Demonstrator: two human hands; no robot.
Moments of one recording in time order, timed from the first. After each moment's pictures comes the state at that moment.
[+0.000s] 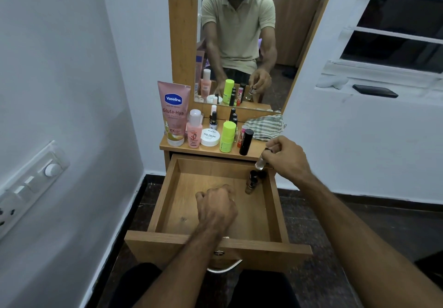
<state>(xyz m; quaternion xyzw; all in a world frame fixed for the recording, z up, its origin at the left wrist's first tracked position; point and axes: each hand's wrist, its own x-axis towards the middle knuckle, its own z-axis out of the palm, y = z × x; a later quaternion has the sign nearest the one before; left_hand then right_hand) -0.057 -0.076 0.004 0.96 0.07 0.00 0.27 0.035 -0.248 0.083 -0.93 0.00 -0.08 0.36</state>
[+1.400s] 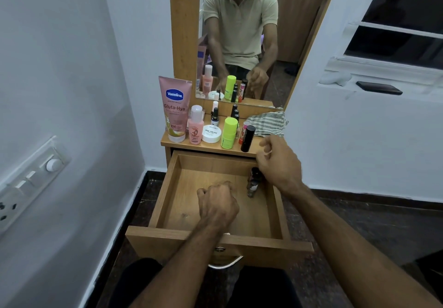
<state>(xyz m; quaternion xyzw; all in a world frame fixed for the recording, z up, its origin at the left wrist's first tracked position) -0.058 -0.075 0.005 0.96 0.07 0.00 0.26 0.014 -0.224 0.068 -0.94 -0.06 -0.17 0.28</state>
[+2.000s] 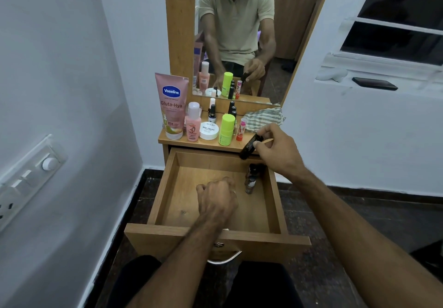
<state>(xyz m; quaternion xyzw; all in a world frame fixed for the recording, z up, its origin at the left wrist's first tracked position) -0.055 -0.075 0.001 0.96 0.05 0.01 0.28 0.019 -0.226 0.091 -0.91 -0.08 -0.11 0.38</state>
